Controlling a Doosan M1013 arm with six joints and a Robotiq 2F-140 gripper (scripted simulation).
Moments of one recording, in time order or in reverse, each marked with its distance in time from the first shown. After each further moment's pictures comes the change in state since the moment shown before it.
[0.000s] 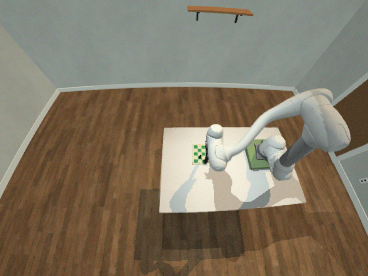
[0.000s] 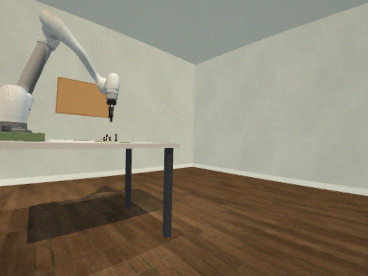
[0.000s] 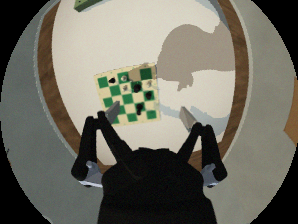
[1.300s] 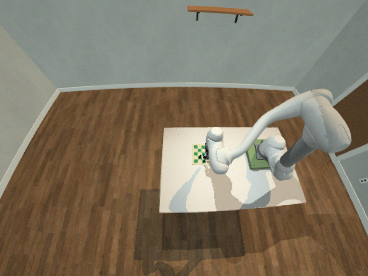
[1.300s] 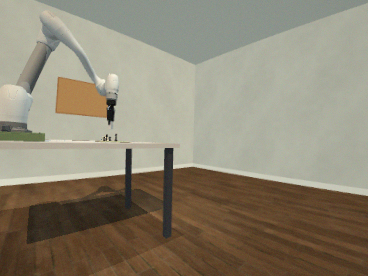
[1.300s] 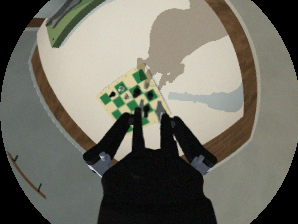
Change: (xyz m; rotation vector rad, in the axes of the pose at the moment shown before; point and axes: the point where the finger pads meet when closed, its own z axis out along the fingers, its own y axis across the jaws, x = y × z) arm 0.000 0.000 0.002 0.047 -0.017 0.387
